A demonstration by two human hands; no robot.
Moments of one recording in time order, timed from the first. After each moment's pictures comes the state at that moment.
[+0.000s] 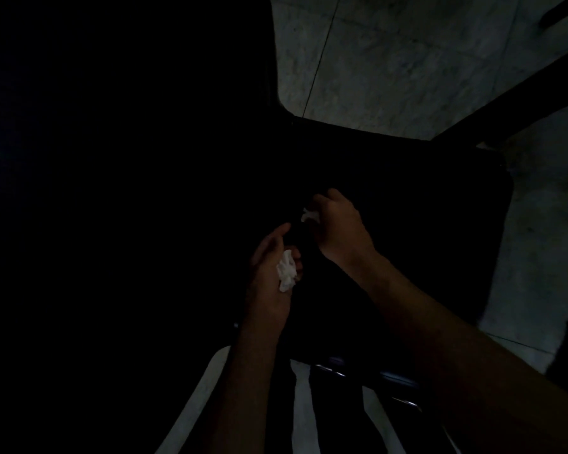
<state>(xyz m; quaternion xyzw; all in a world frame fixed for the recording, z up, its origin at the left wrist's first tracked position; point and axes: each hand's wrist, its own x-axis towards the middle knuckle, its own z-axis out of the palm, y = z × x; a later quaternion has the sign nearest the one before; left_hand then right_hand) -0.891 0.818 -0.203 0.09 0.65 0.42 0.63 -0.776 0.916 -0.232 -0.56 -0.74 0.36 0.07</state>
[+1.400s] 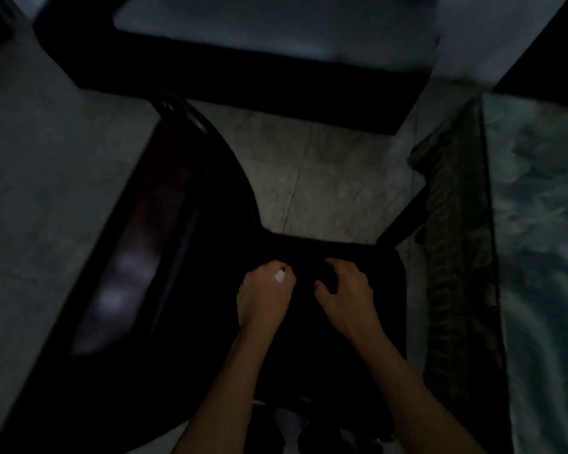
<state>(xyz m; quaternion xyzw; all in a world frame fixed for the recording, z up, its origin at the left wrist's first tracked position) -0.864 0.866 0.005 0.48 0.79 0.20 0.33 -0.710 0.872 -0.001 -0.67 -0.64 0.35 0.16</state>
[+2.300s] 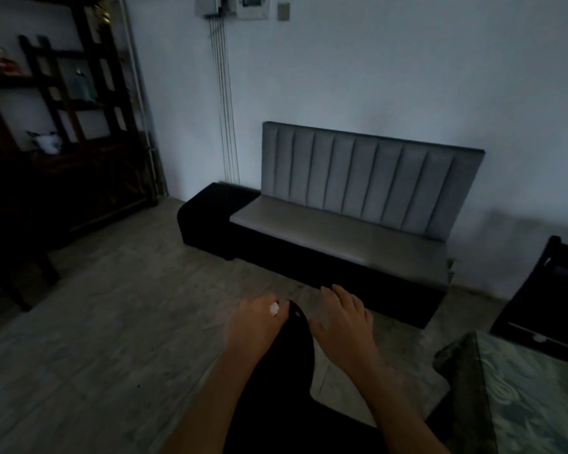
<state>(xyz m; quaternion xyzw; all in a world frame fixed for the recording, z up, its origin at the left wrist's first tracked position) -1.027 0.889 0.317 0.55 0.77 0.32 0.02 -0.849 0.936 0.315 -0.55 -0.80 0.11 0.20</state>
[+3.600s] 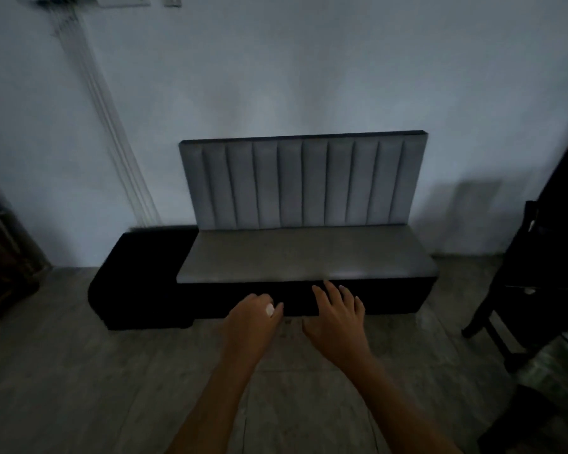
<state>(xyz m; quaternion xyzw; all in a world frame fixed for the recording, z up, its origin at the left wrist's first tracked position) -1.352 1.266 0.335 0.72 0.63 0.26 0.07 -1.177 1.245 0.309 -0.71 -0.68 0.02 0.18</state>
